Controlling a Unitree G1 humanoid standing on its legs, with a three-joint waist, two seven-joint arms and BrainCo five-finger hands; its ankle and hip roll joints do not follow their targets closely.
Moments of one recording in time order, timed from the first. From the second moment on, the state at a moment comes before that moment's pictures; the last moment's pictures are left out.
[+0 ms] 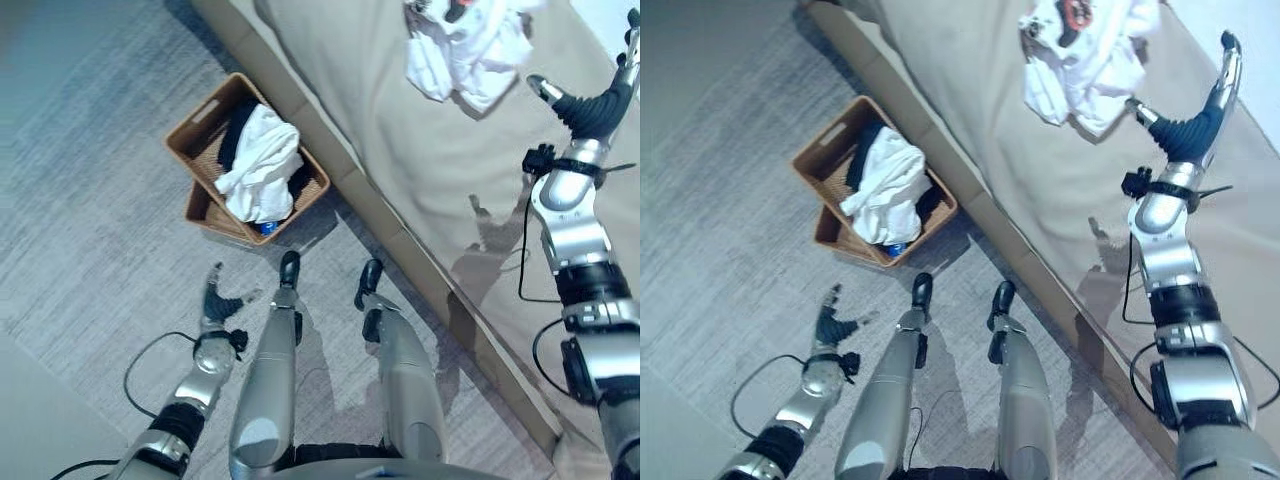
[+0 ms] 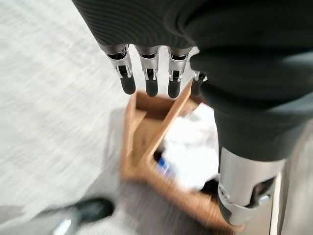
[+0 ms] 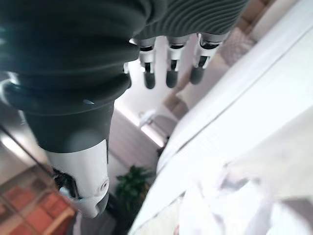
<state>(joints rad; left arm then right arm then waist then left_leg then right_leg) -0.16 0.34 -0.41 0.68 -0.09 -0.24 0.46 -0.99 -0.70 0.17 0.82 0.02 -0.20 -0.67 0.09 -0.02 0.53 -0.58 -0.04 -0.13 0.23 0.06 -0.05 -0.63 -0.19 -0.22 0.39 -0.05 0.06</state>
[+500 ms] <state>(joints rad) -0.12 0.34 -0.50 0.52 -0.19 -0.28 0.35 -1.44 -0.90 0.56 1.34 0.07 -0.11 -0.51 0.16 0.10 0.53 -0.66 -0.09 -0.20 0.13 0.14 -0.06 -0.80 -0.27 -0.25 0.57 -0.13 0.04</state>
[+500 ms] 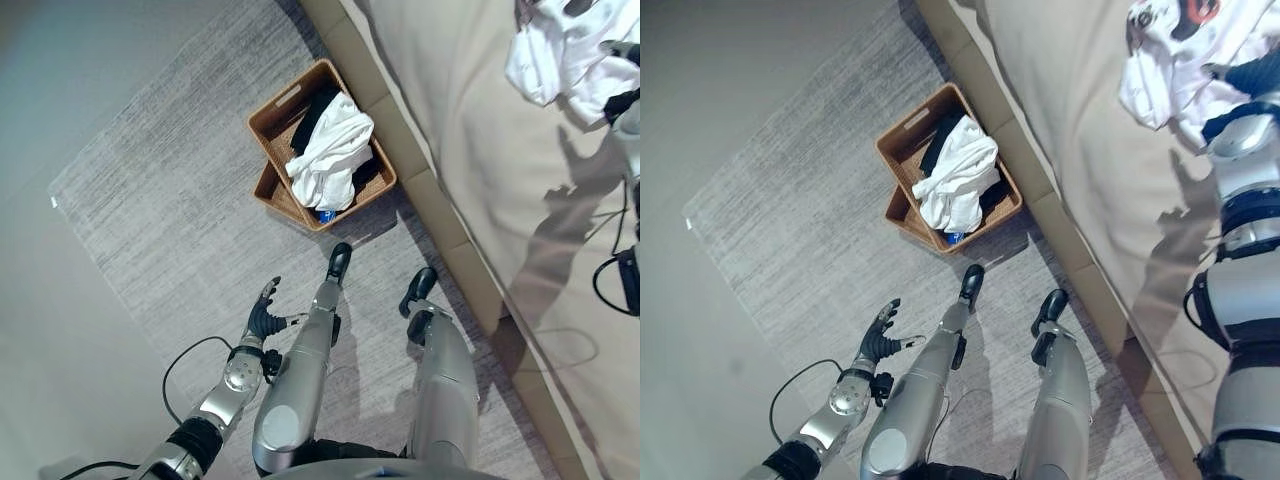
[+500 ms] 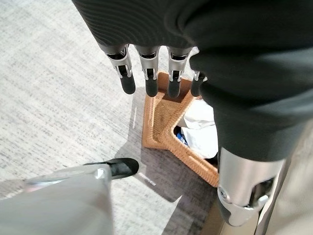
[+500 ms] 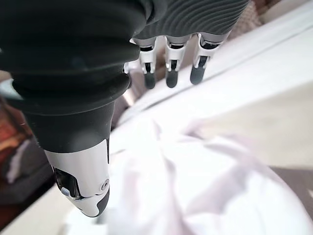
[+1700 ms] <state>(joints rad) -0.10 0.33 -0.49 0.33 -0.34 -0.34 0.38 -1.77 -0.99 0.80 1.32 0.09 -0.08 -0.47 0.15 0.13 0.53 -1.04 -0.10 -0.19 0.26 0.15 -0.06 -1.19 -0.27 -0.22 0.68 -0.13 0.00</state>
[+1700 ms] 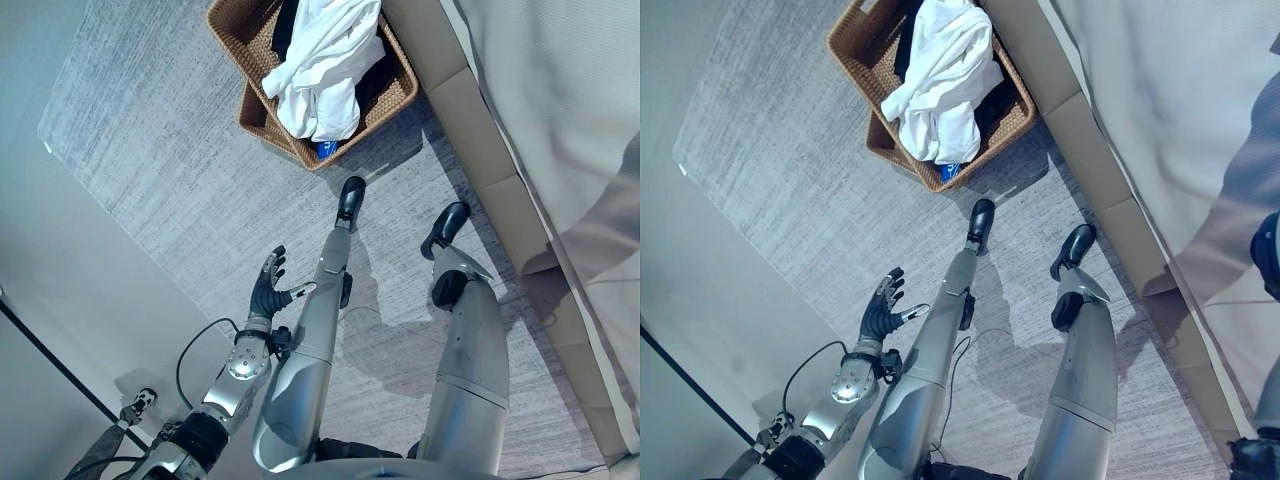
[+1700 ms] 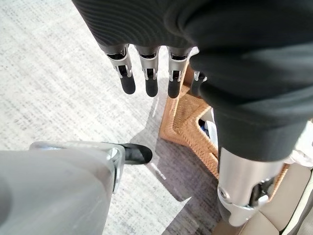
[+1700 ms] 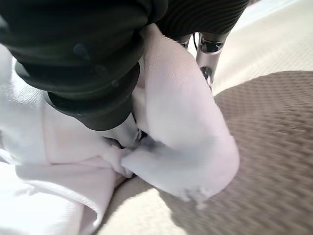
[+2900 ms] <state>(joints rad) -0.40 0.71 -0.34 0.06 -0.30 -0.28 0.15 -1.16 -1.04 0.61 0.52 0.08 -0.15 -0.31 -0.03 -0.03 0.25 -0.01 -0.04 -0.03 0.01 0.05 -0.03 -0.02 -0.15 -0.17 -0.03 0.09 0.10</state>
